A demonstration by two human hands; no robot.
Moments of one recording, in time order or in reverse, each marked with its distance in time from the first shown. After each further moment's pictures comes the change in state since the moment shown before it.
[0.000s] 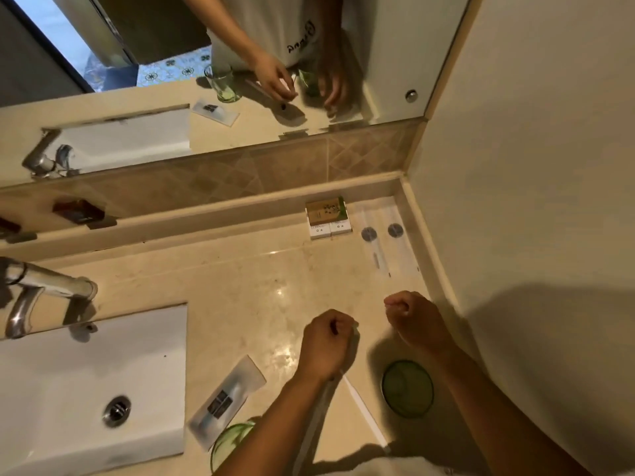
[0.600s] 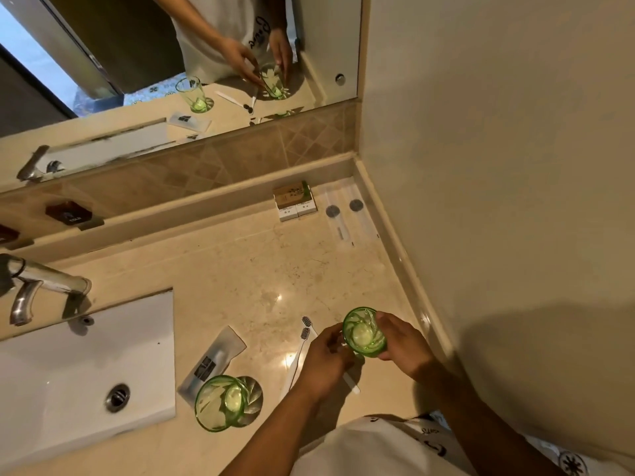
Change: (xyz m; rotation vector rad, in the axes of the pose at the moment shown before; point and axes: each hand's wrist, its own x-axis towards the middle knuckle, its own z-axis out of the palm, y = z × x) left_hand -0.107 -0.019 0.058 -0.228 -0.213 -0.195; right_hand -0.124 0.062 0.008 0.617 -0.116 0.272
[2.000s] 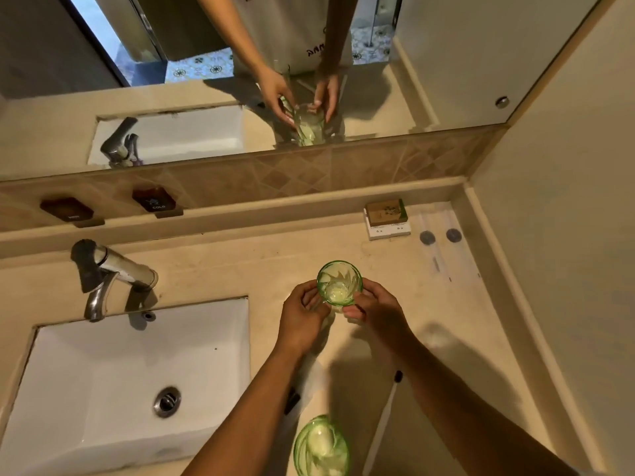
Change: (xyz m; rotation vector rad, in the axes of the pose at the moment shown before) left_hand 0.096 0.040 -0.241 -0.182 0.282 0.193; right_hand 0.091 -0.133 0.225 0.166 -0.041 -0.067
